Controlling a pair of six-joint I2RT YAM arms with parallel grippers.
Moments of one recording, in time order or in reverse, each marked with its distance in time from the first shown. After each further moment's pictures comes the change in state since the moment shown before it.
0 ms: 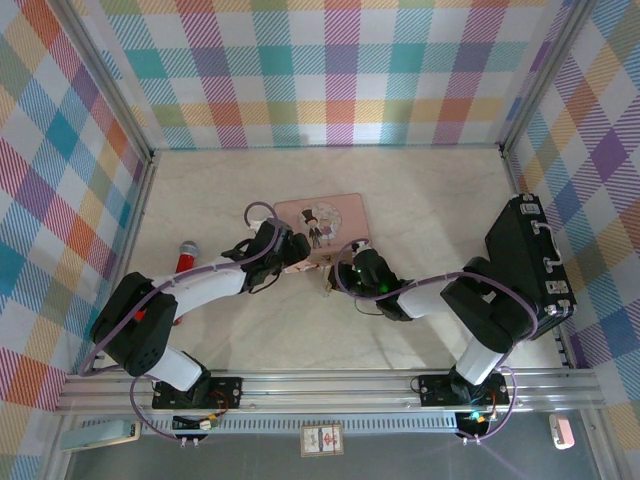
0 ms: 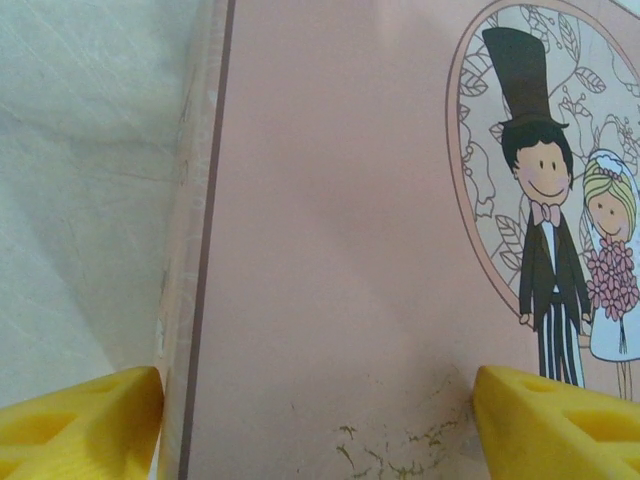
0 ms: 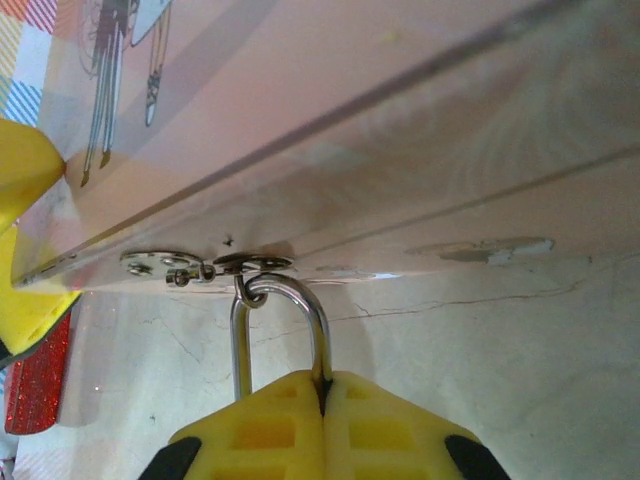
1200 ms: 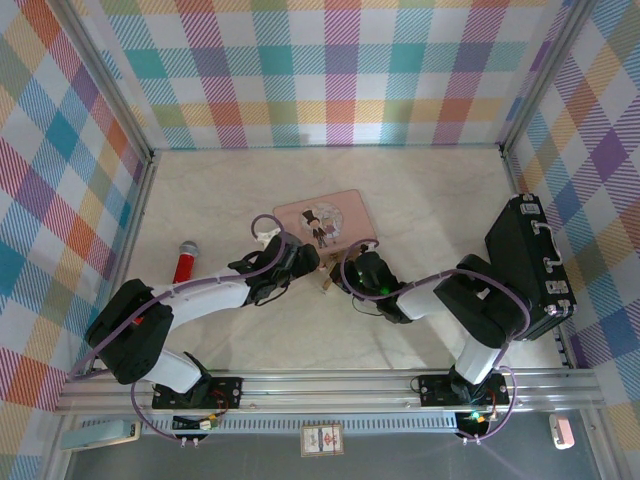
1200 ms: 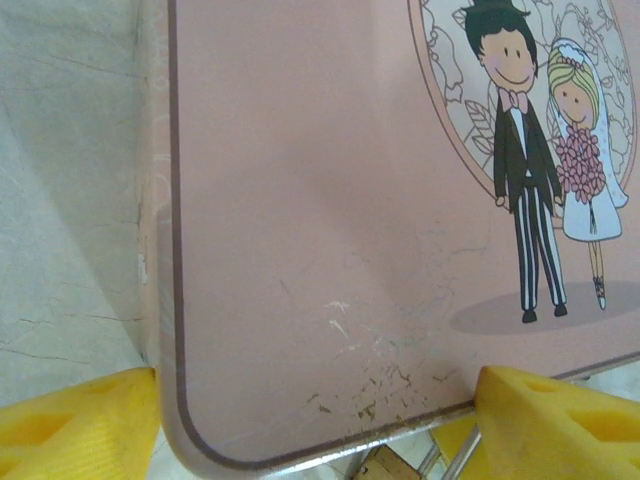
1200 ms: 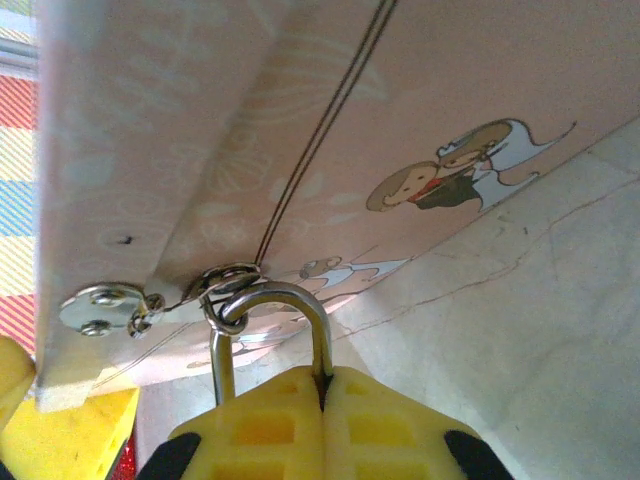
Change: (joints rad) left arm -0.115 -0.043 -0.047 0.002 -0.046 -0.109; right arm -0.003 0.041 -0.019 0.093 0.048 0.270
